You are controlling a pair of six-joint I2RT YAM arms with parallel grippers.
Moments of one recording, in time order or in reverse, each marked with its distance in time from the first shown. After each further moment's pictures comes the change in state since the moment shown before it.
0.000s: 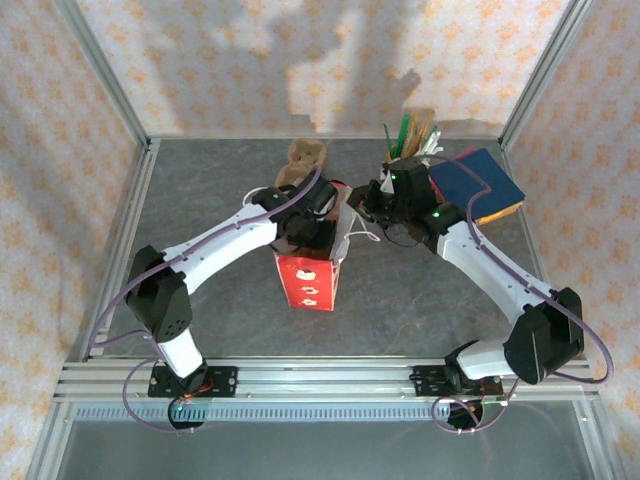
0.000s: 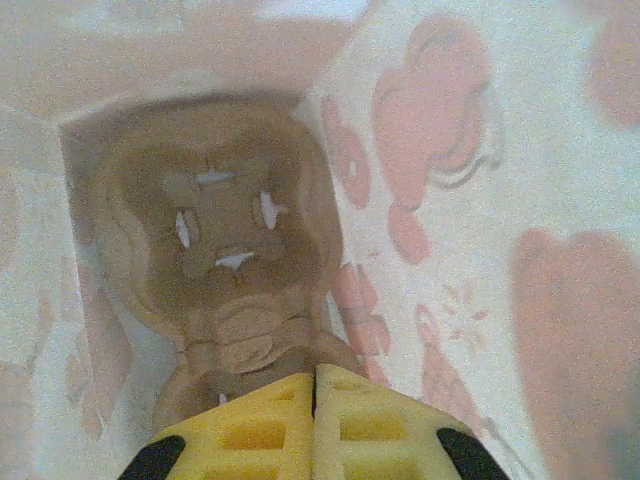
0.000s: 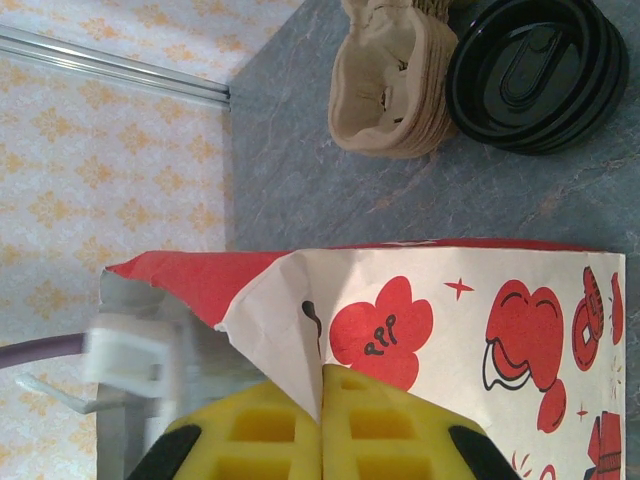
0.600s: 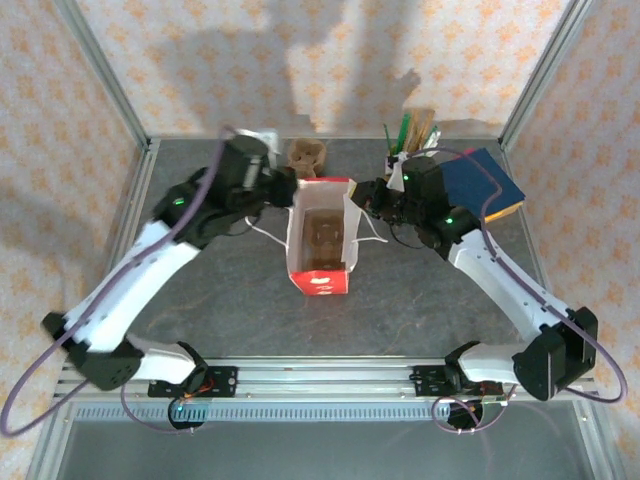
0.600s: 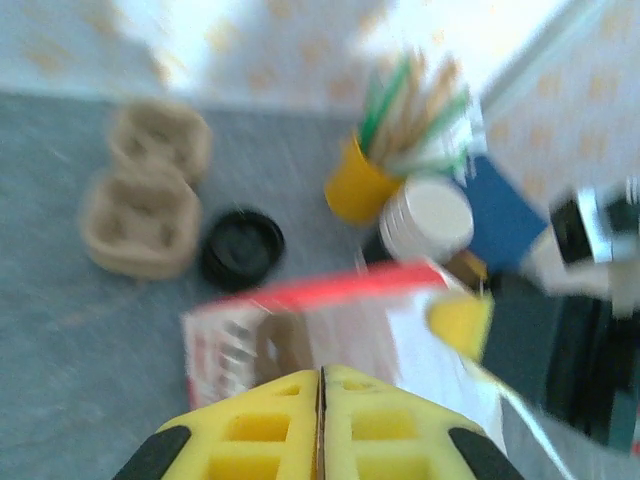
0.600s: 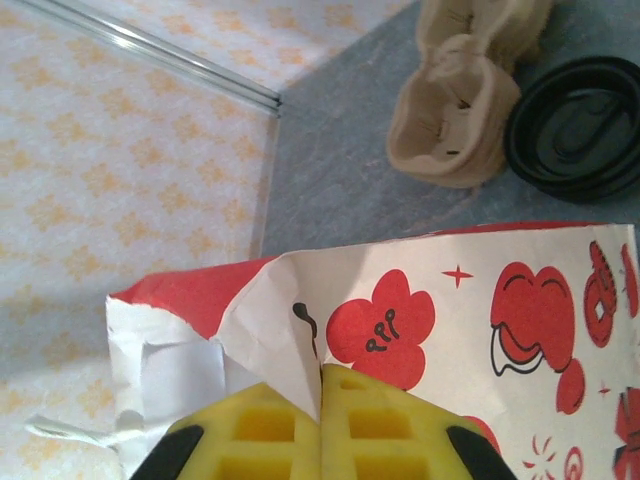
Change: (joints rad) left arm 0.074 -0.409 0.150 0.039 -0.240 -0.048; right arm 0.000 -0.104 0.000 0.018 -0.021 -0.129
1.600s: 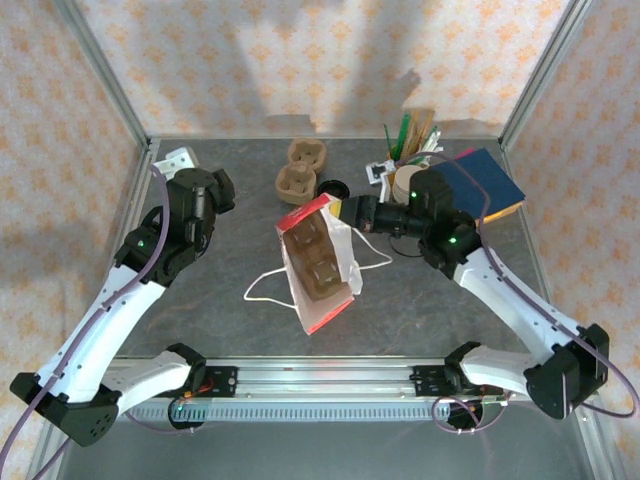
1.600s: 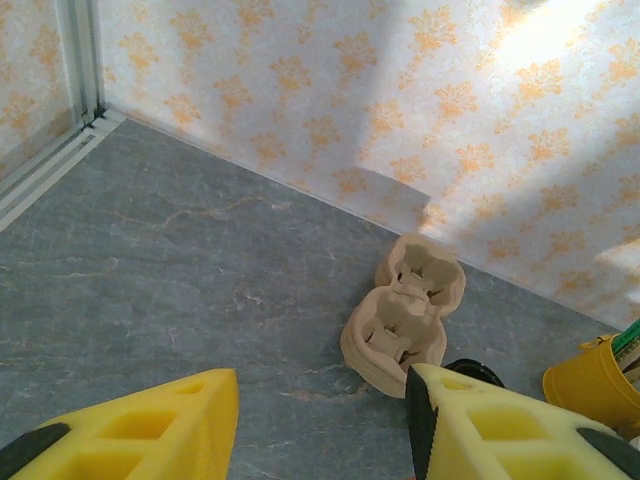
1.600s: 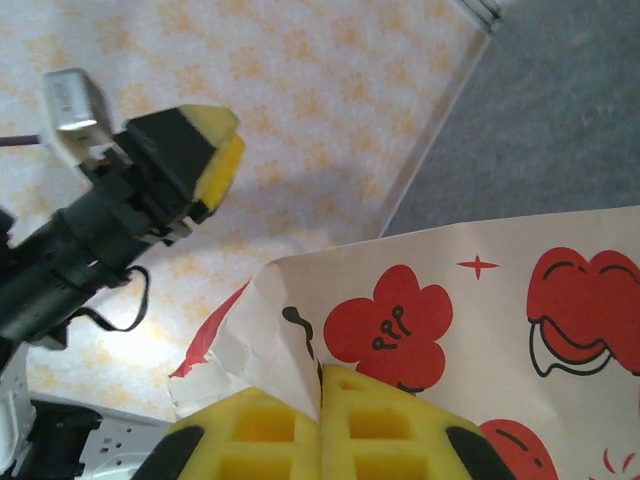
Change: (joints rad) left arm 0.187 -0.262 -0.415 0.184 -0.347 -0.074; right arm 0.058 -0.079 -0.120 0.237 -0.317 -0.050
